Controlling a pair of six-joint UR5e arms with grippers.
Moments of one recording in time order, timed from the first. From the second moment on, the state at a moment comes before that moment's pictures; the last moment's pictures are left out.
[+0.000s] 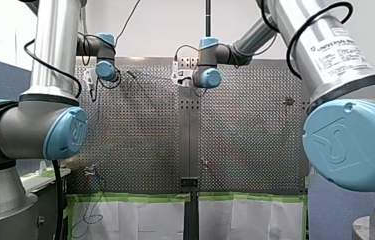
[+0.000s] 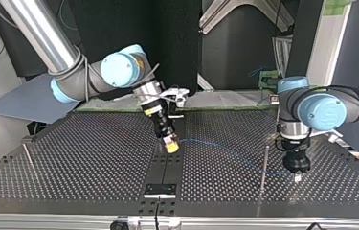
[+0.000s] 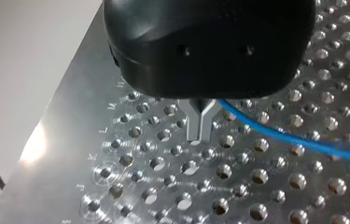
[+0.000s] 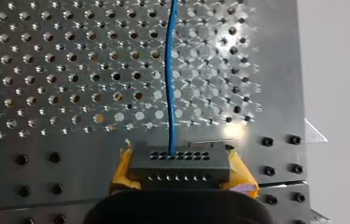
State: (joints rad) left arm 0.07 -1.75 -1.60 -2.82 -1.67 -1.76; right arm 2.28 -1.06 1.26 -0.34 1.46 1.61
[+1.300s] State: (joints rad) left arm 0.06 -1.78 -1.64 -2.79 -1.63 -1.82; right arm 2.30 -0.91 1.24 -0.23 1.46 1.58
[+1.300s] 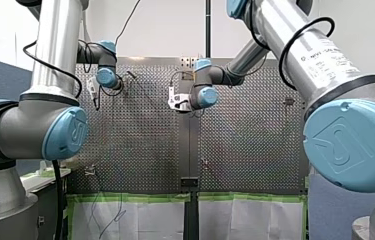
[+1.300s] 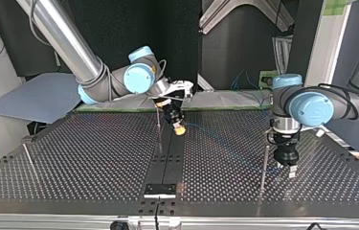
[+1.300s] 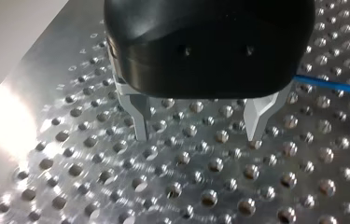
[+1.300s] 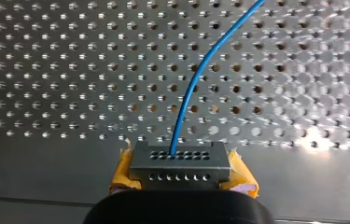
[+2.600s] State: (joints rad) left arm 0.05 -1.84 -1.64 -2.81 -1.65 -1.81; right arm 2.30 -0.57 1.29 -0.33 1.54 1.52
